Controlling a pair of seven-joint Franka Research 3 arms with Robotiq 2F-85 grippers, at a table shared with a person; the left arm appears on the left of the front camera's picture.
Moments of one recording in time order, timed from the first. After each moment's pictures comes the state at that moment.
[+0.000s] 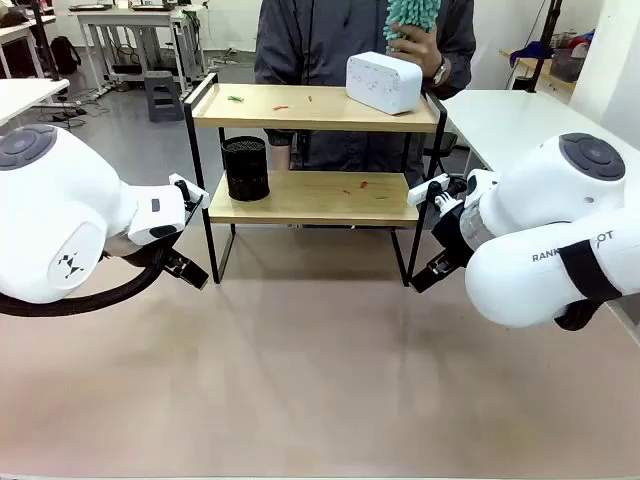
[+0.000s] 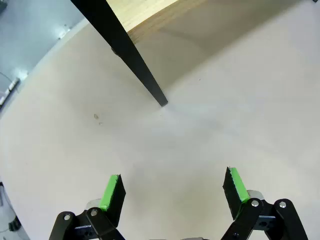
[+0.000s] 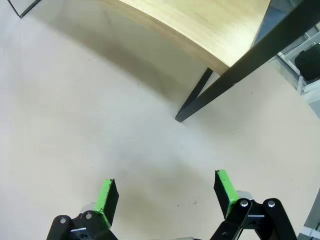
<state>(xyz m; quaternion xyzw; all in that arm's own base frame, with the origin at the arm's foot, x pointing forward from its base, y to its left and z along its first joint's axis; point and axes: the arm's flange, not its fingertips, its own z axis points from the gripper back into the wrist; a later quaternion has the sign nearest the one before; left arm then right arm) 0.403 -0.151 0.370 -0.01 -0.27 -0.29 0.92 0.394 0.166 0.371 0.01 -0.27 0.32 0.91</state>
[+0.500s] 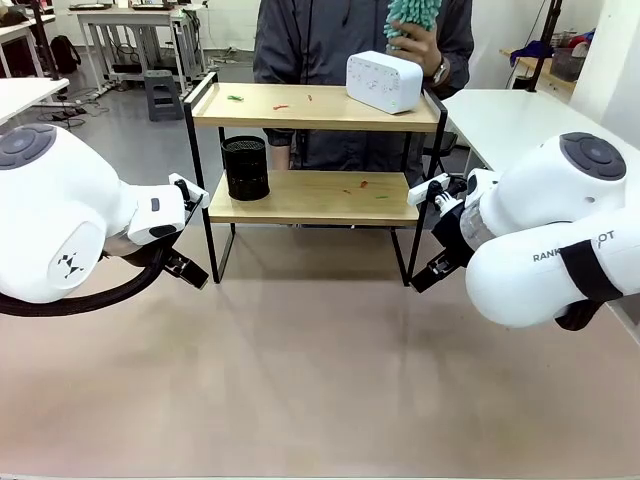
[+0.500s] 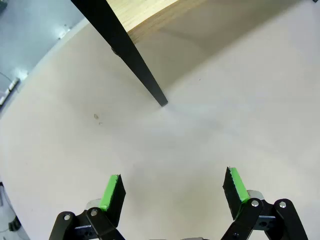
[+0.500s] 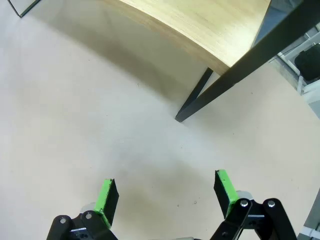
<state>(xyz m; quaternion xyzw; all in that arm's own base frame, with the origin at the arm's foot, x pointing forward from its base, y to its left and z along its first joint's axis) 0.403 -0.151 0.370 -0.01 -0.27 -0.29 0.92 0.394 0.166 0.371 0.01 -0.27 0.32 0.91</state>
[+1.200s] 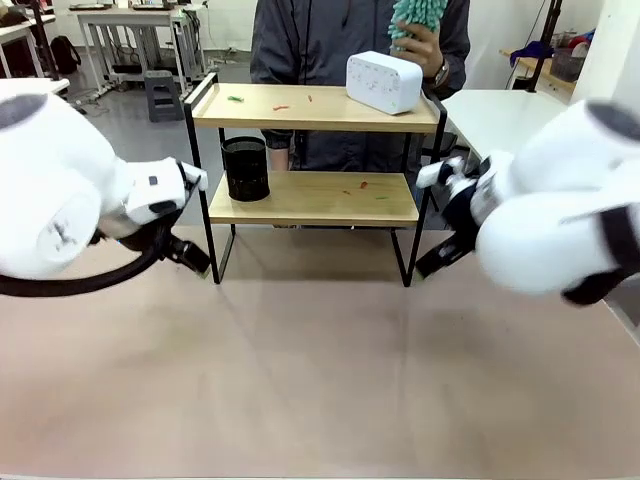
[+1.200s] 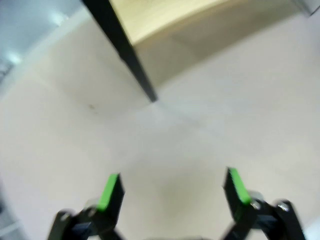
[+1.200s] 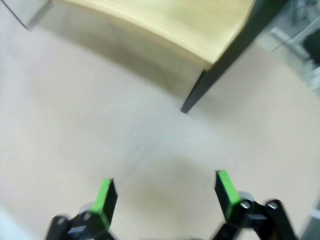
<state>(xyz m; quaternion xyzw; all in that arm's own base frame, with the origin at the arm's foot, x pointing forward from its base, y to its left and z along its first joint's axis) 0.389 -0.162 0.417 -0.05 -0.25 -0.26 0.93 0.380 0.157 0.421 0.06 -0.26 0.27 0.93</state>
